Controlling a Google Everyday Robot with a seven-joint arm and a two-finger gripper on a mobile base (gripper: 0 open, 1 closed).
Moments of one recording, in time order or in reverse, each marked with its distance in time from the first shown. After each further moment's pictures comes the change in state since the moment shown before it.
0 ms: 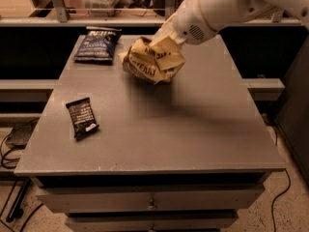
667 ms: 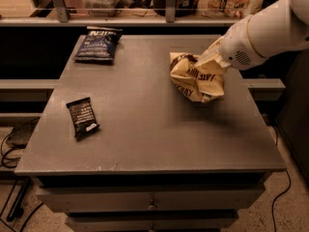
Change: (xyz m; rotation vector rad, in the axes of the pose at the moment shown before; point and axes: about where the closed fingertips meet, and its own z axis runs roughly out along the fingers) arm 0.098 0.014 -0.065 0.140 0.157 0.137
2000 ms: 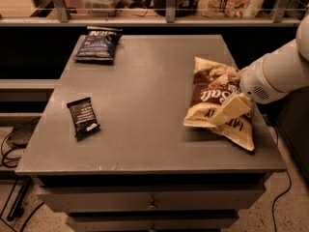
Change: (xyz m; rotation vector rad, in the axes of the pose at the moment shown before) arm 0.113 0.018 -0.003 0.028 0.234 0.134
